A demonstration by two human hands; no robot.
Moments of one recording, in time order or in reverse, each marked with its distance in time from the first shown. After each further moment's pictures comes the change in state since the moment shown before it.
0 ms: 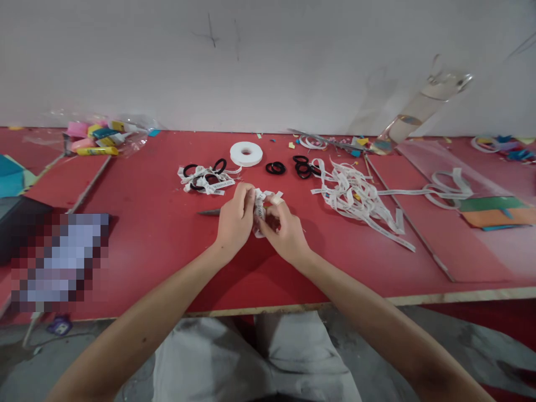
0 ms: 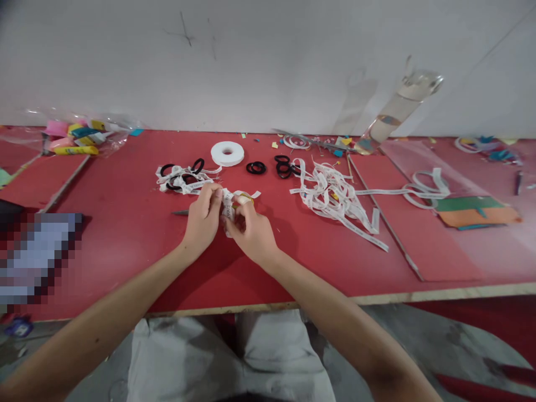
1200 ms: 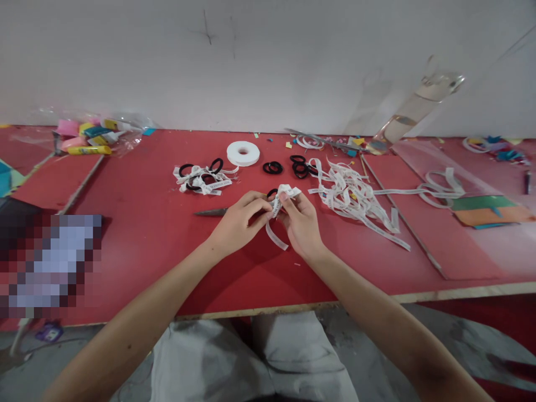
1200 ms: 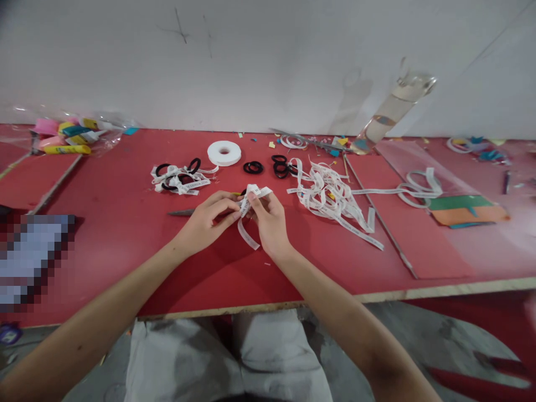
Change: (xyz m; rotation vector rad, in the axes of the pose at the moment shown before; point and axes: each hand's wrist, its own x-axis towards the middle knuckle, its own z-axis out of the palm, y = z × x) left_hand 0.004 -0.003 -0.008 -0.026 -0.316 0.348; right_hand 0.017 0.009 -0.010 0.869 0.261 0.361
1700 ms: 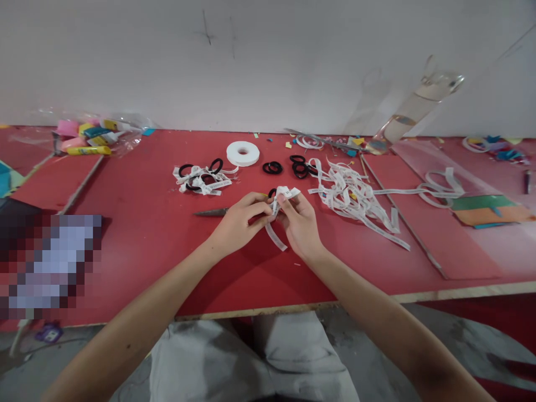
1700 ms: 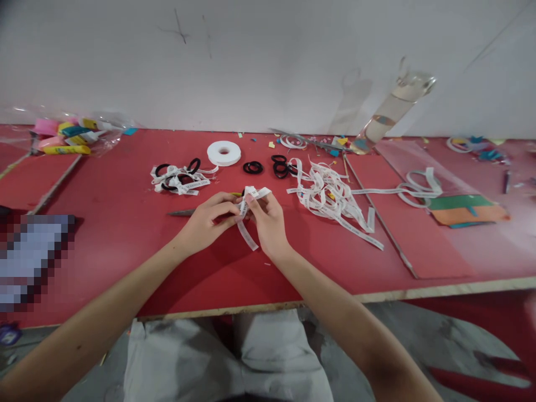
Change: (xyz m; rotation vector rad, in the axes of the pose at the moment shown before) left_hand 0.000 -0.003 0.002 -0.024 -0.015 0.036; right_hand -0.003 -0.001 0.002 -0.022 -0.016 -0.004
